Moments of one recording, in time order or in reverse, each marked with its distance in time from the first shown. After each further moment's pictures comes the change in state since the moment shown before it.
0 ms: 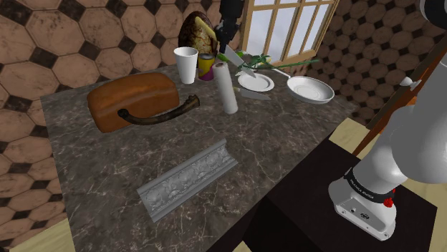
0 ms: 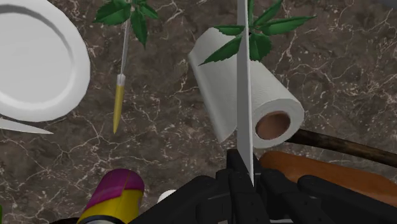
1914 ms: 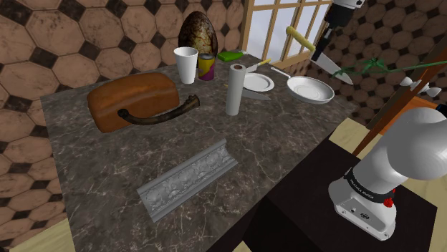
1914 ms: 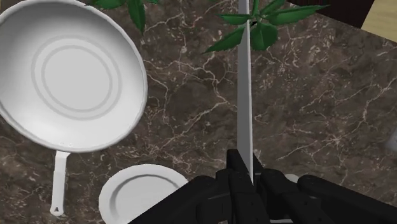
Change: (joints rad) arm -0.217 -0.780 -0.218 -0.737 -0.185 -0.049 -0.348
